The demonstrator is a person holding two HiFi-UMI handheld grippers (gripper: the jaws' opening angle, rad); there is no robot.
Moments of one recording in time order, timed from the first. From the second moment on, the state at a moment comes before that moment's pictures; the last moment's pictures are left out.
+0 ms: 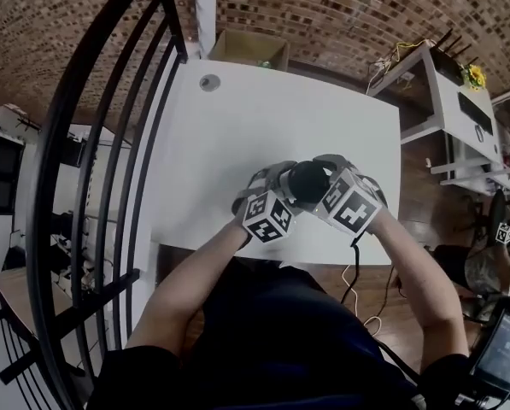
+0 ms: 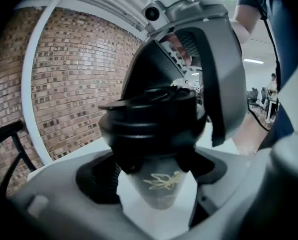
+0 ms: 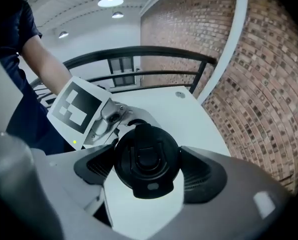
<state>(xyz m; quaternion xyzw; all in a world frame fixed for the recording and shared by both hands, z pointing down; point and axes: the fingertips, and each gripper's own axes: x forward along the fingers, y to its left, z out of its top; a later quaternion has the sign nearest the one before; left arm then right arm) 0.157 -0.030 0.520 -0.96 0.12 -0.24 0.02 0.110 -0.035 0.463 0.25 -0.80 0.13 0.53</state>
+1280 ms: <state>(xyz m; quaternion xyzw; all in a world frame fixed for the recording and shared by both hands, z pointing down) 0.157 -0.023 0.517 -0.98 0.08 -0.20 0.00 0.105 -0.022 0.462 0.04 -0.84 0.05 0.54</state>
